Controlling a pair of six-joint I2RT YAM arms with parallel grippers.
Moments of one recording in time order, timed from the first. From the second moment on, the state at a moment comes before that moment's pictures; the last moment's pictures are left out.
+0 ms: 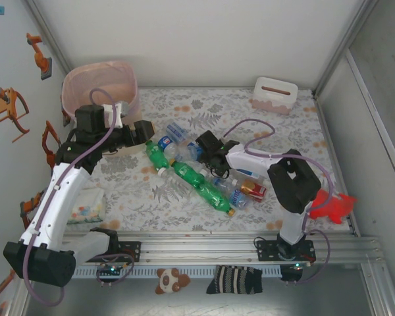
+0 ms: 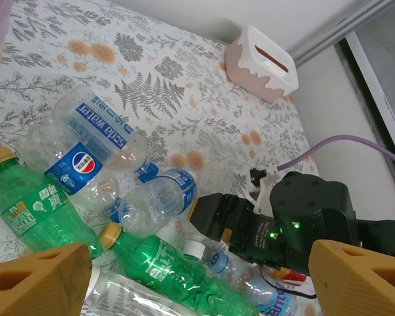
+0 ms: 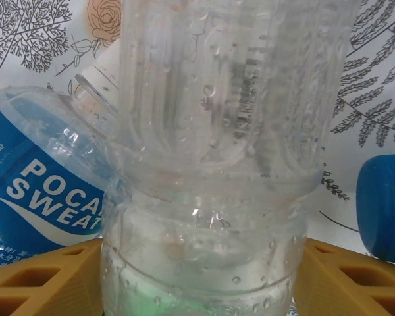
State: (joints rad) left arm -0.26 1.11 1.17 -0.66 0.47 -0.44; right arm 0.75 1.86 1.20 -0.50 0.15 1.24
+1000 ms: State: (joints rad) left arm -0.30 1.11 1.17 -0.65 0.46 -0.46; right arm 0.75 1.70 1.20 -0.56 0.23 1.11
